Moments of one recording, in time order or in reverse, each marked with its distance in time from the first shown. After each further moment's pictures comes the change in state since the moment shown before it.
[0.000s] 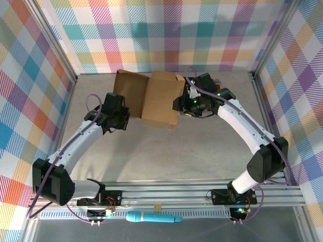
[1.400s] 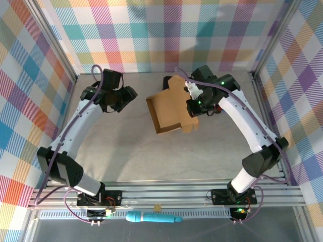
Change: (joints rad) left arm 0.041 0.219 0.472 -0.271 0.108 0.700; right arm 0.048 0.058 0.359 -0.570 0.290 -0.537
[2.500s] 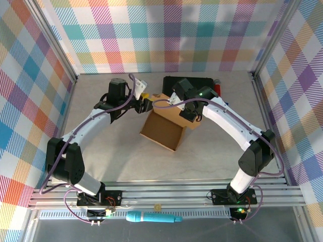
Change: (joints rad) left arm -0.026 0.015 -0.355 0.741 0.488 1.148; right arm 0.142 0.066 -0.175 0.286 0.455 -0.557
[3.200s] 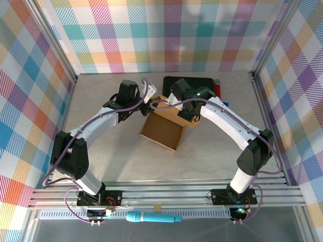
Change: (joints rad) left arm -0.082 0.068 0.024 -0.032 -0.126 0.075; right arm 0.020 0.020 0.021 -0.005 0.018 -0.002
